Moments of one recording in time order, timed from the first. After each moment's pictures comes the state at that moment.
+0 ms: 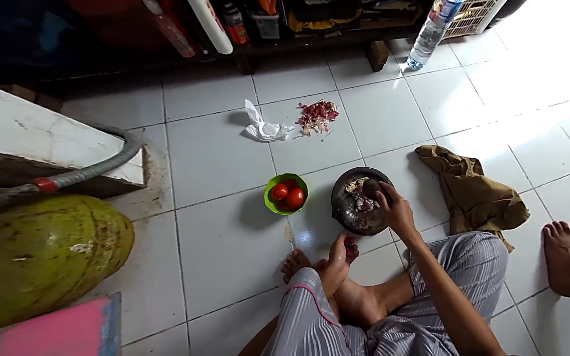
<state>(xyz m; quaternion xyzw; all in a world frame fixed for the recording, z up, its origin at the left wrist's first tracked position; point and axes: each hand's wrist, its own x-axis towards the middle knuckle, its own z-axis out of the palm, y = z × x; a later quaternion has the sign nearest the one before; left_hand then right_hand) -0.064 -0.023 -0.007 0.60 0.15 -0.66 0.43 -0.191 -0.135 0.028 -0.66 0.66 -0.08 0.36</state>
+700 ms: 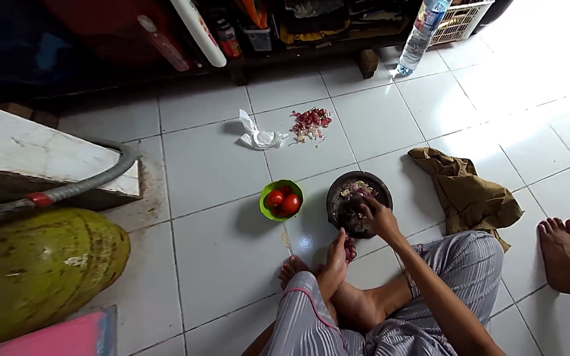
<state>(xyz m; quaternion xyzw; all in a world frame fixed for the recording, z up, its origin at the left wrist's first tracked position) -0.069 -0.025 -0.002 0.61 0.07 -0.65 0.44 -0.185 -0.128 0.003 -0.67 0.63 -0.01 0.40</state>
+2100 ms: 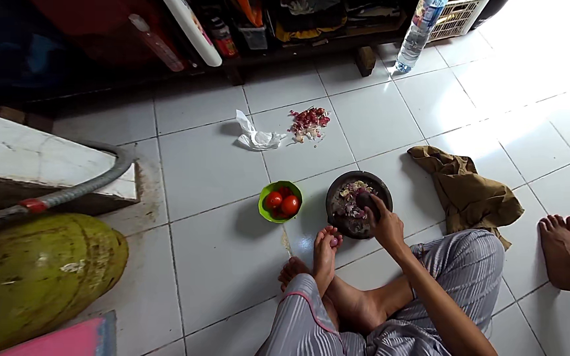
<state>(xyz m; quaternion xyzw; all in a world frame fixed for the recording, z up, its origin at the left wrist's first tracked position) -0.045 -0.027 0.008 0.63 0.00 -0.57 0.53 -0.184 -0.107 0.022 -0.68 0.66 -0.06 0.32</state>
